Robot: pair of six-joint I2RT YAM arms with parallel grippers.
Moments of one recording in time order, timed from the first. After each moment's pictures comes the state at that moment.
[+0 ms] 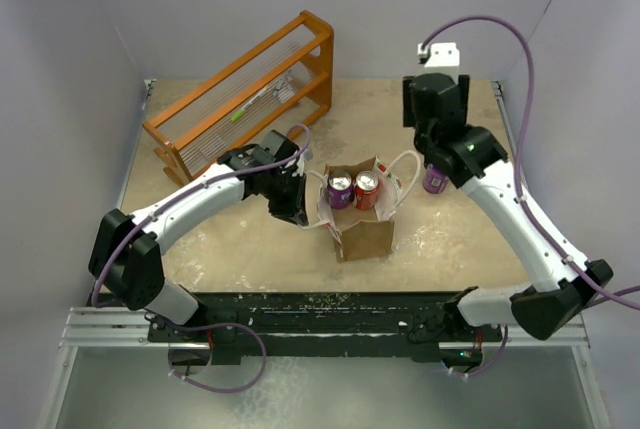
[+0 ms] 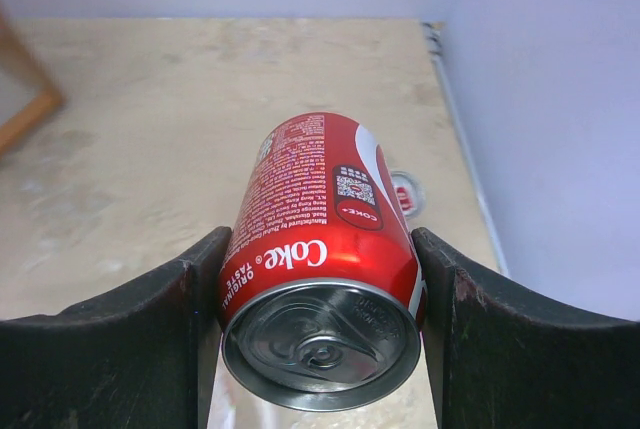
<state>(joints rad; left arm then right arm) -0.64 1.51 1.20 -0.80 0.34 -0.53 0.60 1.31 1.52 -0.62 0.79 0.06</state>
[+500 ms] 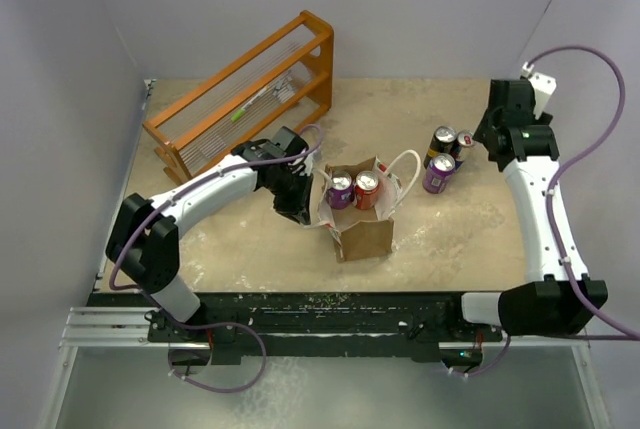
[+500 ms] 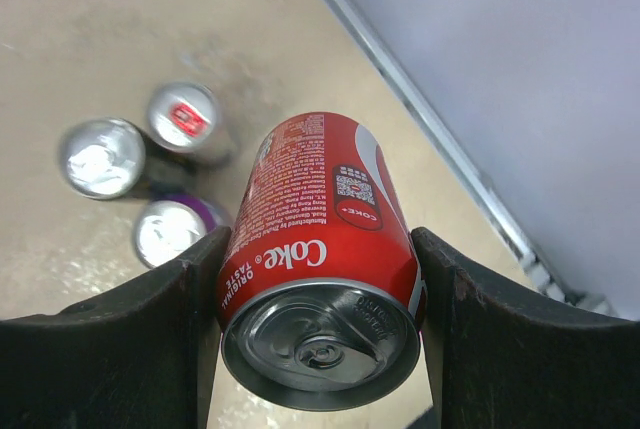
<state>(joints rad) -0.64 1.63 1.28 -0.84 0.35 -0.44 0.05 1.32 1.49 -0.87 0.64 0.32</state>
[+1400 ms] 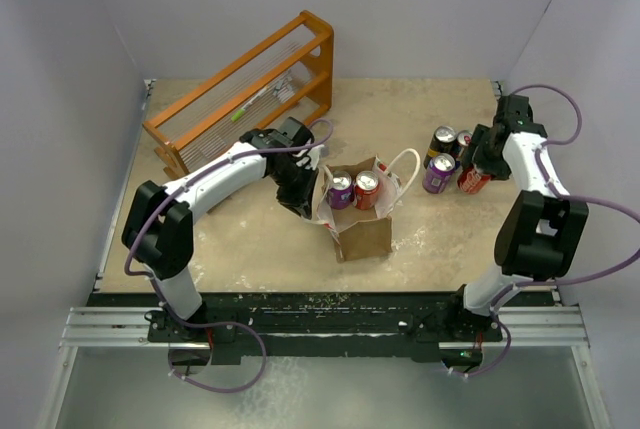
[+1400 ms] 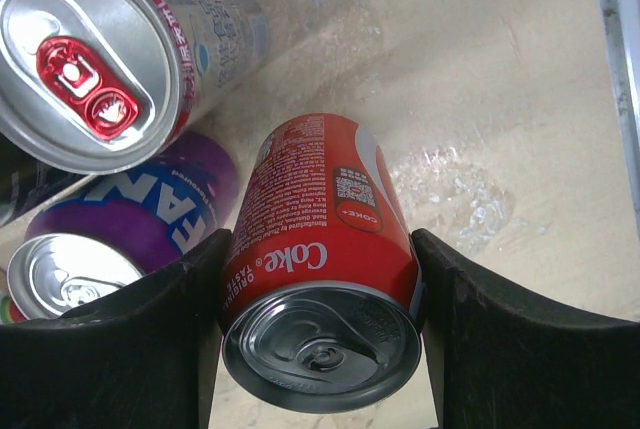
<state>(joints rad) -0.62 1.74 1.41 -0.93 0.37 -0.31 -0.23 1.64 1.33 -0.78 0.10 0.20</state>
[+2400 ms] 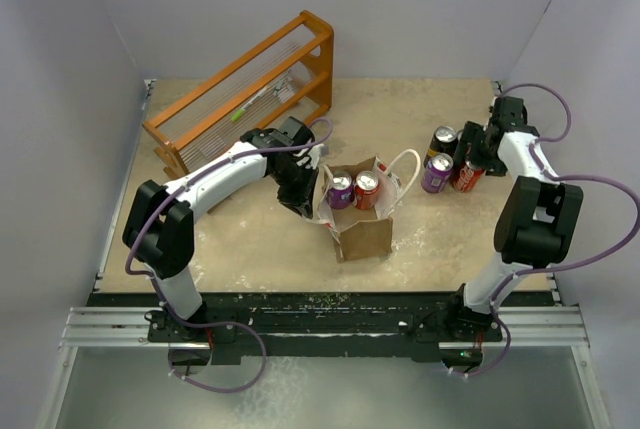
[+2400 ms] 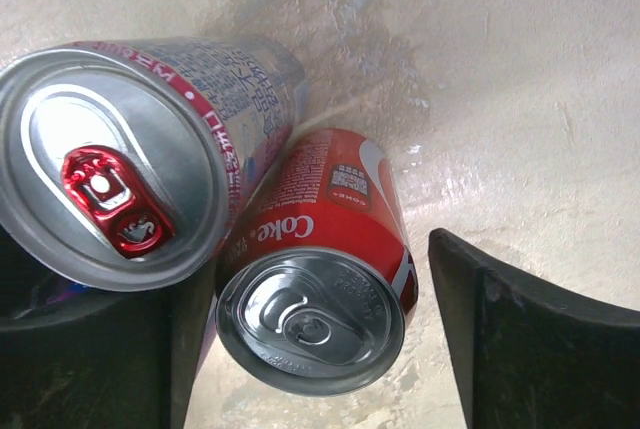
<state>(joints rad) -0.62 1.75 1.42 -0.92 0.37 -0.34 -0.23 1.74 1.31 -0.62 0.03 0.15</state>
